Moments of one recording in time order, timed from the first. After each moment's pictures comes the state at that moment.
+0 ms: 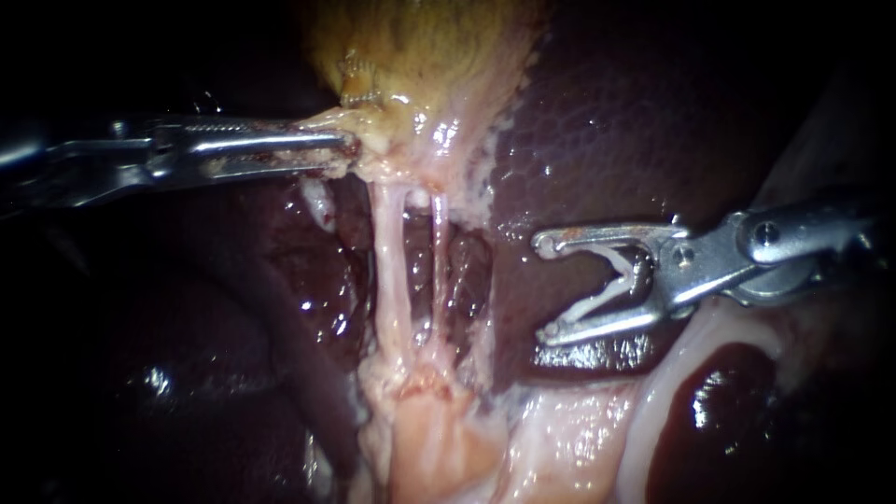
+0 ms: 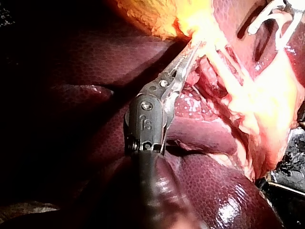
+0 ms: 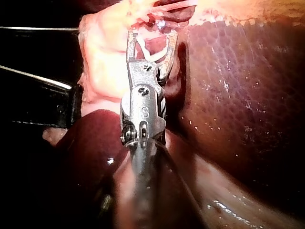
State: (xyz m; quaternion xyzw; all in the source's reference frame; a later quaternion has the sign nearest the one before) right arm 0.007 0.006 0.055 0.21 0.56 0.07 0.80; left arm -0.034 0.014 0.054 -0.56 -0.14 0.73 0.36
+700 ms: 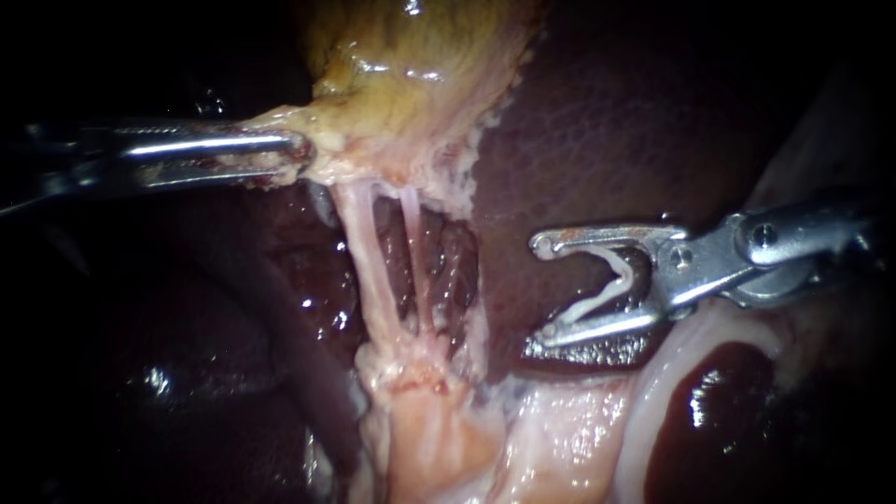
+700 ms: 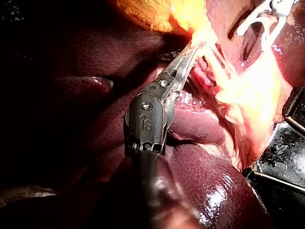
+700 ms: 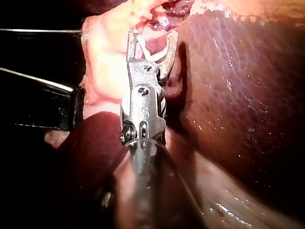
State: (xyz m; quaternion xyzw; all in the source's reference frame) right arm 0.008 0.005 0.054 0.21 0.56 0.07 0.80; left arm -0.031 0.013 0.047 -0.57 -0.15 0.72 0.36
